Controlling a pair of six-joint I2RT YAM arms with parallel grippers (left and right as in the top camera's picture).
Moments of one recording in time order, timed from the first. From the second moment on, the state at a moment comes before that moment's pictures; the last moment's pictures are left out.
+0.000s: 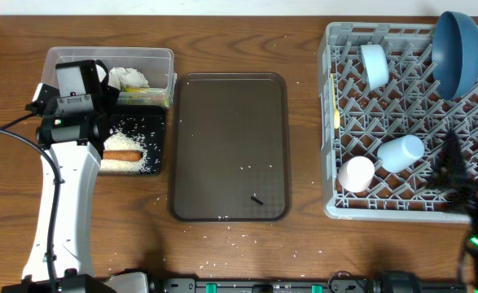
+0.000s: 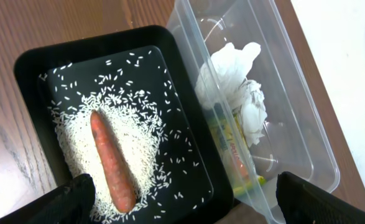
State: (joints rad) left arm 0.14 1.41 1.21 -0.75 -0.31 -1.04; right arm -0.02 0.52 1.13 -0.59 0.07 0.04
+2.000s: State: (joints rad) left arm 0.13 1.27 1.21 -0.81 -0.30 -1.03; right arm 0.03 0.01 0.01 -0.07 0.02 0.15
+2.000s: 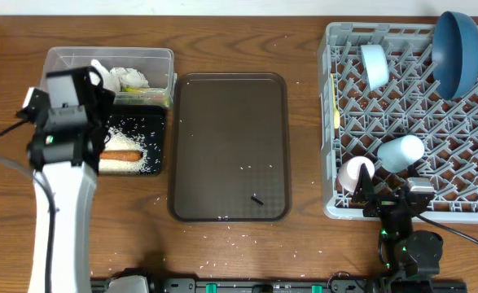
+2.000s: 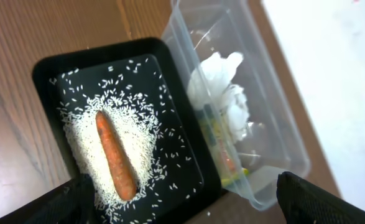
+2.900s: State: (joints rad) left arm -0.01 0.47 0.34 -0.08 -0.01 -0.20; right arm 0.03 0.01 0.01 -0.07 0.02 0.15
